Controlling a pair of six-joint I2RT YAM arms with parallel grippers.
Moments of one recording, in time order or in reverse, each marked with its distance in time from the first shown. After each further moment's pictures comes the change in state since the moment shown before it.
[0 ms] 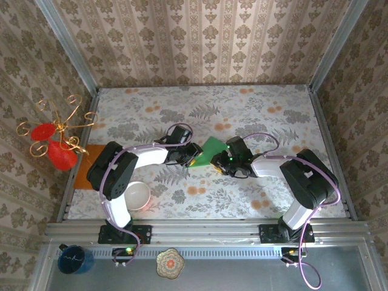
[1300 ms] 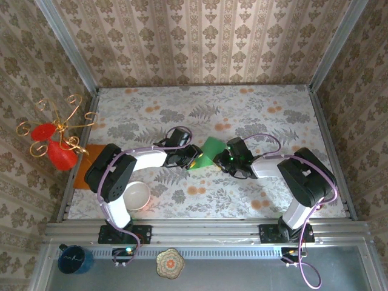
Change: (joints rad) left arm -0.013 -0.031 -0.047 0.038 0.000 -0.058; right arm -0.005 0.015 -0.038 0.098 0.073 0.029
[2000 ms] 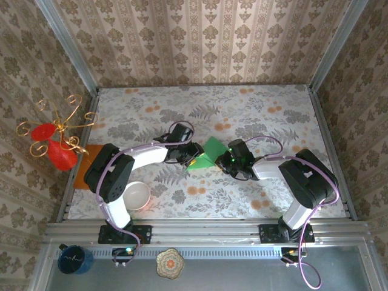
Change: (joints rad) left arm 0.000 -0.006 0.108 -0.150 0.032 0.191; right arm 0.000 -0.011 -0.019 -0.004 0.009 0.018
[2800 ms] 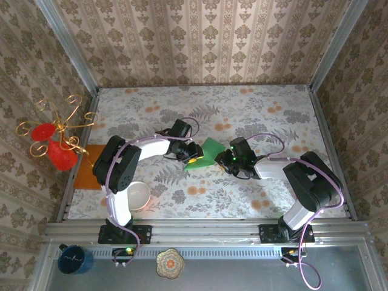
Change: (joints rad) left arm 0.070 0.129 0.085 -0.076 0.142 0.324; right arm -0.017 -0.049 0.009 -0.050 -0.003 -0.042
